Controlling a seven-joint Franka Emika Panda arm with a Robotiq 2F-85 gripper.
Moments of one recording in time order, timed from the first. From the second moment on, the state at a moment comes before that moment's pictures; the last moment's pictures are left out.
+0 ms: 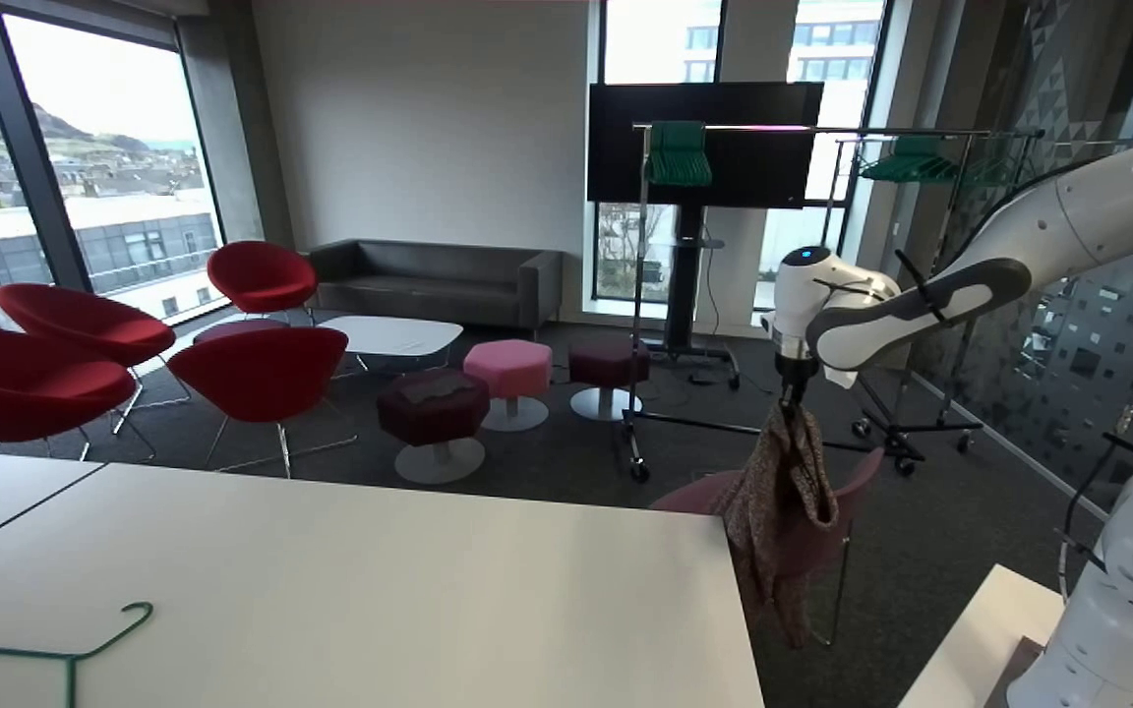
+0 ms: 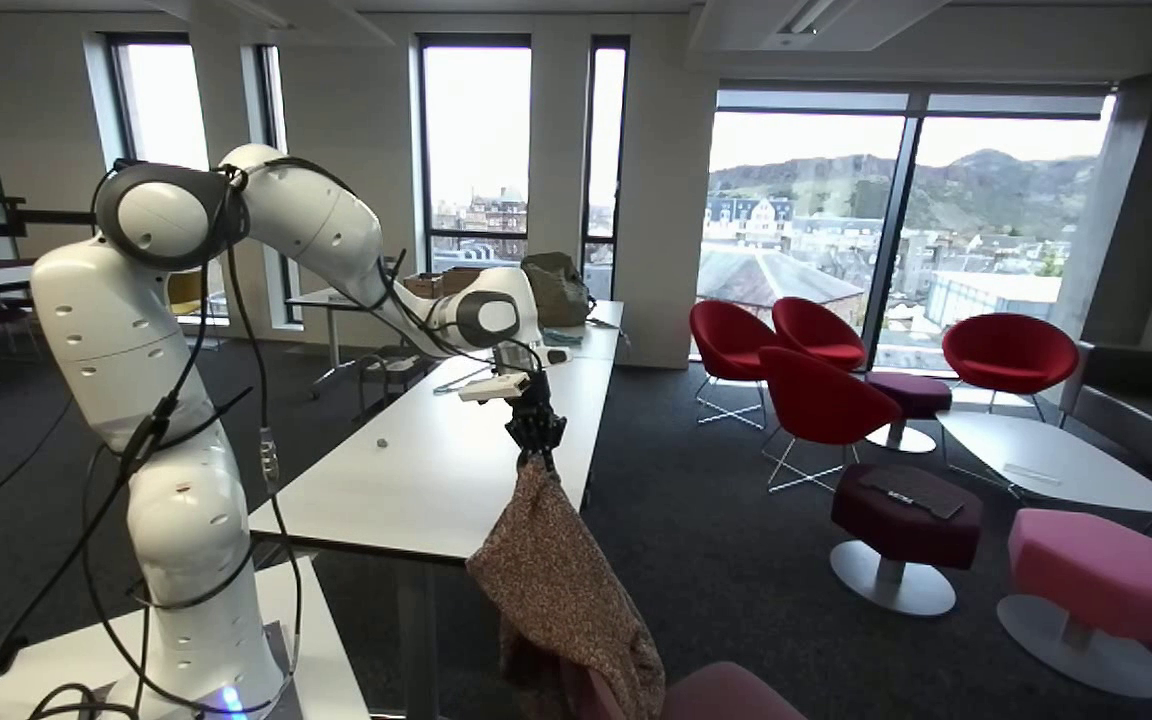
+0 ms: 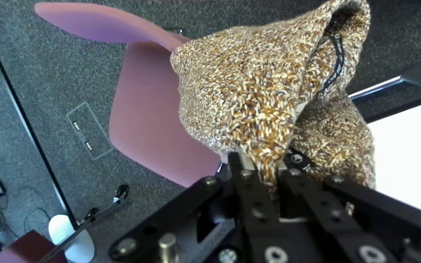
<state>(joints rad) 0.01 -0.18 -0.01 -2.37 -0.41 2.23 -0.05</state>
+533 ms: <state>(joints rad) 0.01 -0.29 -0.01 -2.34 -0.40 2.10 -0.12</state>
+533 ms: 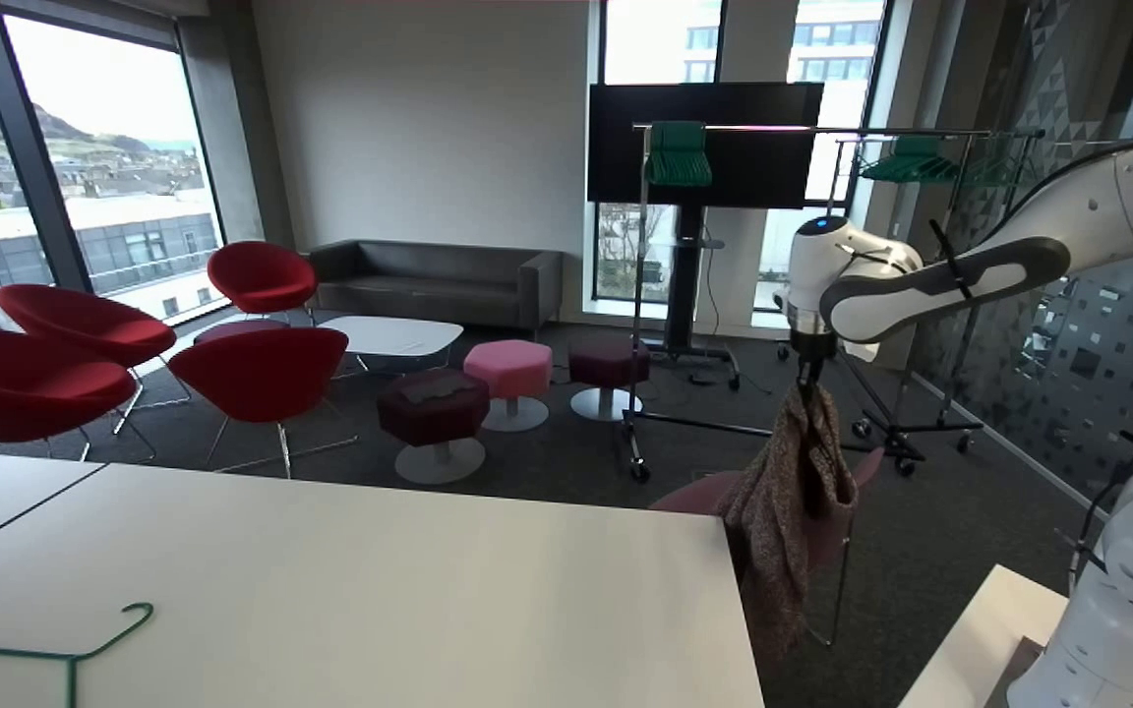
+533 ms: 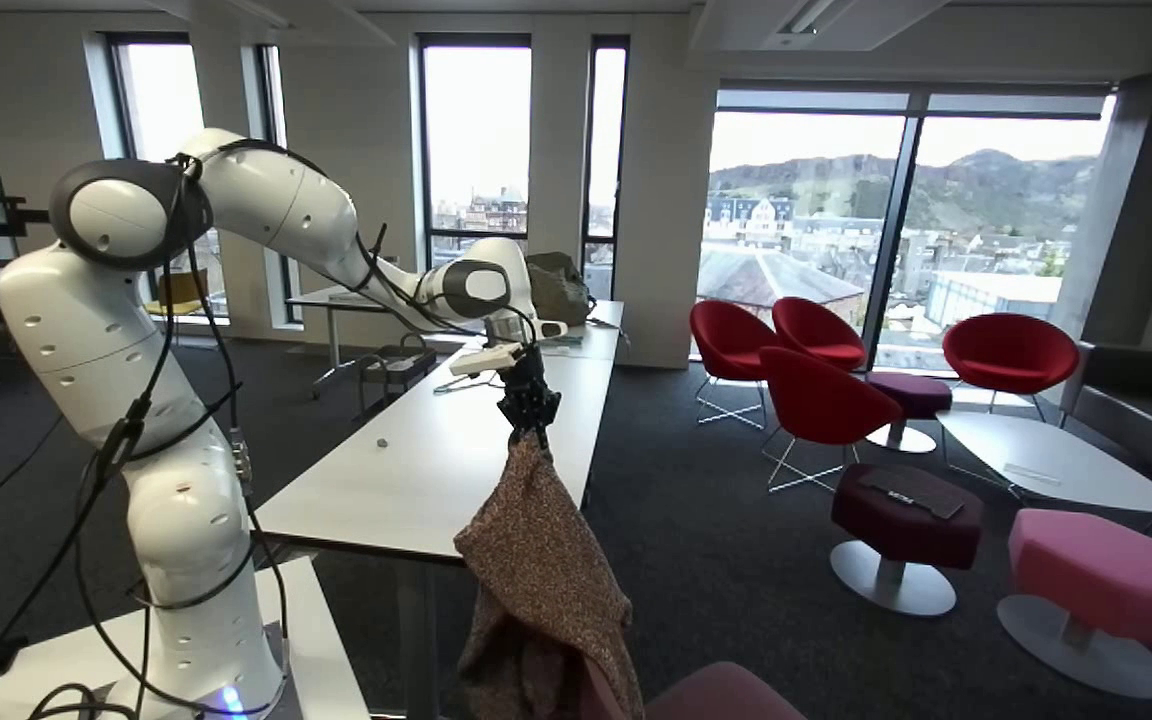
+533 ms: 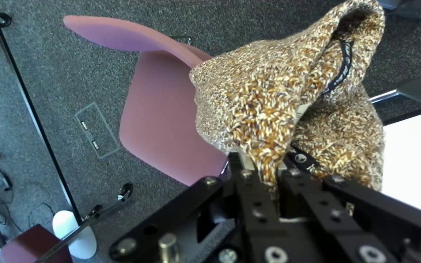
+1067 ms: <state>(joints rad) 0.02 -0.36 -0.01 -2.35 -0.37 2.10 -0.20</state>
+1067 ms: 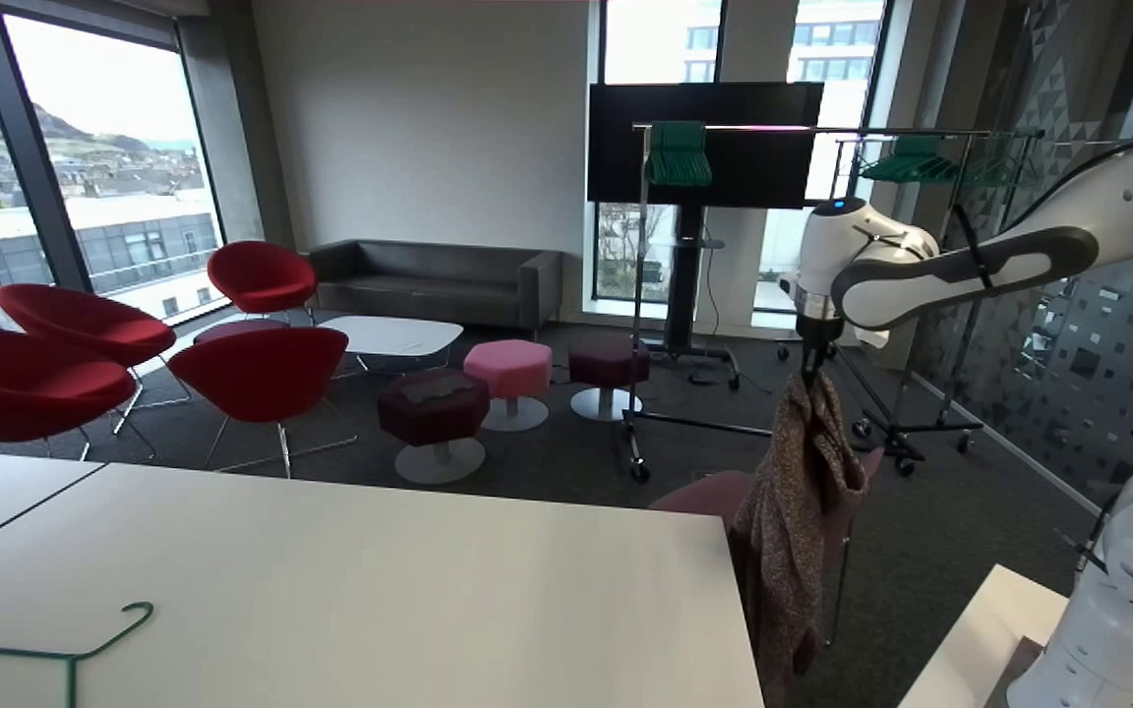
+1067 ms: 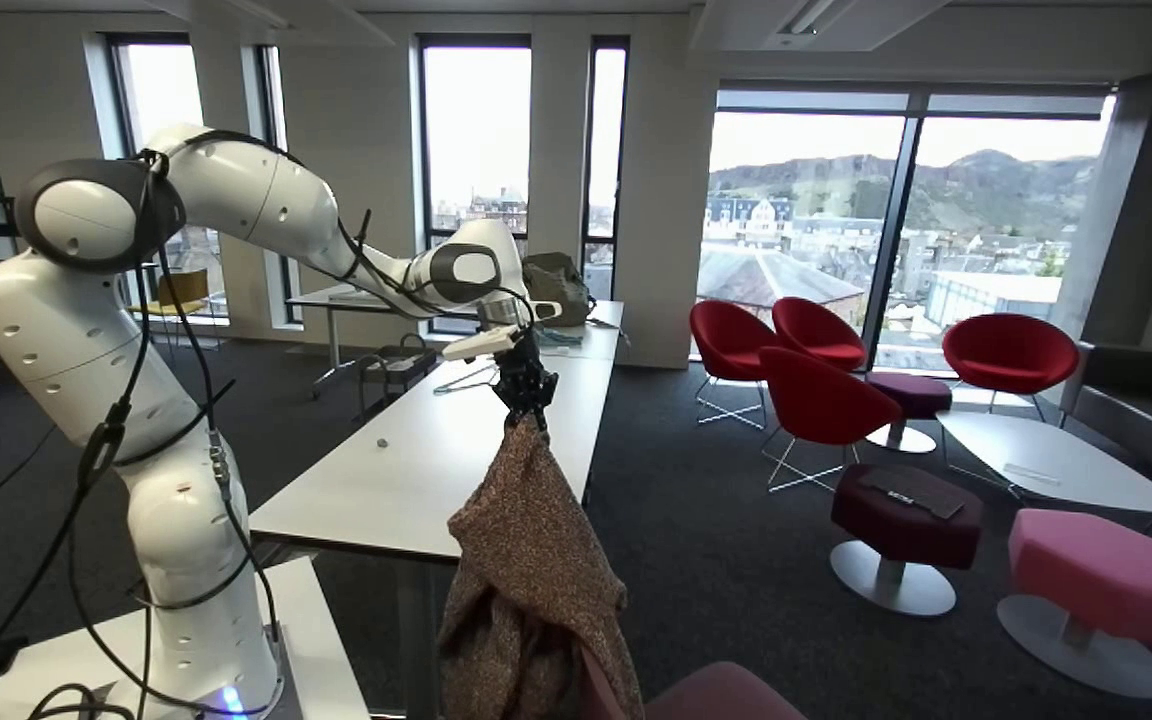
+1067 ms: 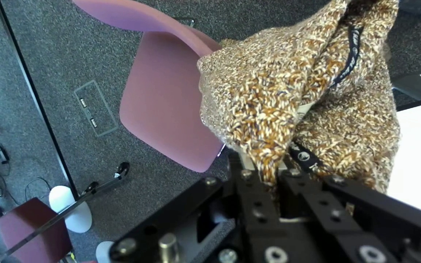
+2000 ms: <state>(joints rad) 0.03 -0.35 -0.01 -2.36 -0.37 2.10 -0.23</state>
